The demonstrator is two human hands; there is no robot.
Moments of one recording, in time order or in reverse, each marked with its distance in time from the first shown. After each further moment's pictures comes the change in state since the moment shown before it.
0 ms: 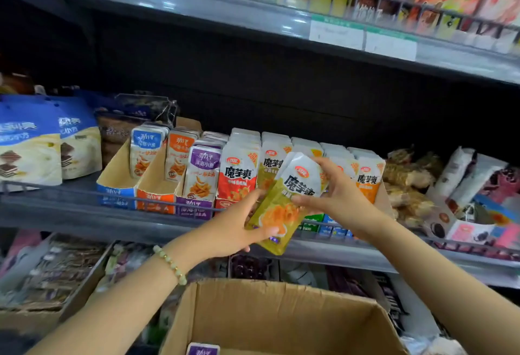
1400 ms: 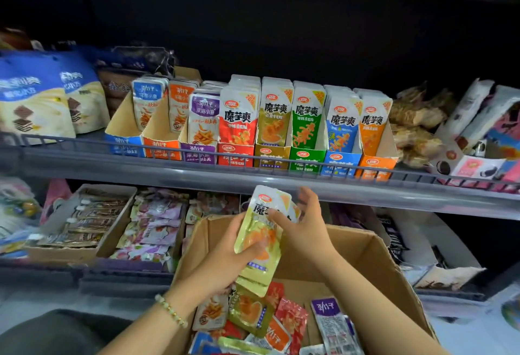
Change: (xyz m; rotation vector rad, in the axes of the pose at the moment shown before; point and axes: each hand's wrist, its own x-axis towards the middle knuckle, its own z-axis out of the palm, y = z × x) left_hand -0.089 -0.039 0.102 -0.493 0.130 -0.257; right_hand -0.089 0.099 0.096 -0.043 0.270 0.341
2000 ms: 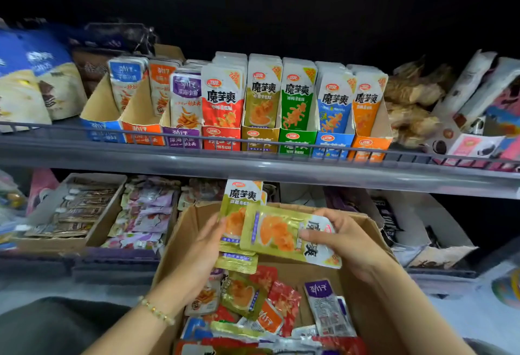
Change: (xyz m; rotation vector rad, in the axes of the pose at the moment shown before) left_hand 0.003 -0.033 -0.001 -0.322 0.193 -0.296; right_hand -0.022 0.029 -0.080 0.337 -0.375 0.237
